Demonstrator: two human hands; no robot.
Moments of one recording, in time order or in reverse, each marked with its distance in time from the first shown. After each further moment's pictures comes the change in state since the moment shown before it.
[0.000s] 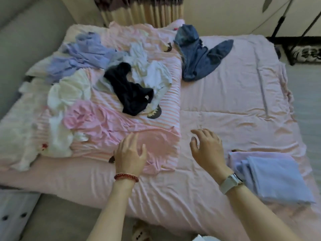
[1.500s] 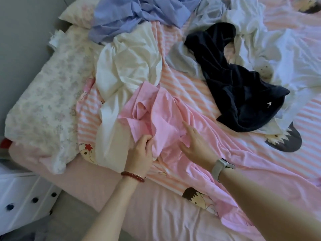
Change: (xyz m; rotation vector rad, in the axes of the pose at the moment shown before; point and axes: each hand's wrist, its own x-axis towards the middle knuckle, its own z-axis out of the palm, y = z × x) left_hand 0.188 -0.410 0.034 -0.350 -0.063 -0.351; right_hand 0.167 -0.261 0.433 0.246 -0.704 -0.148
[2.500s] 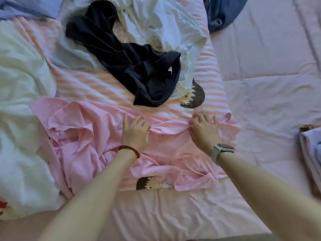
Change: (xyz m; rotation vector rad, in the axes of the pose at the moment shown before) left_hand 0.016 0.079 0.169 0.583 -0.429 0.785; right_hand -0.127 0.158 -0.072 -0.612 0.469 0.454
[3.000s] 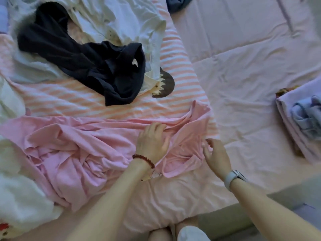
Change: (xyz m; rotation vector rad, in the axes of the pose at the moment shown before) left_hand -0.016 0.108 -0.005 -0.313 -0.115 0.132; right_hand -0.143 0.065 0.021 0.666 -0.130 0.665
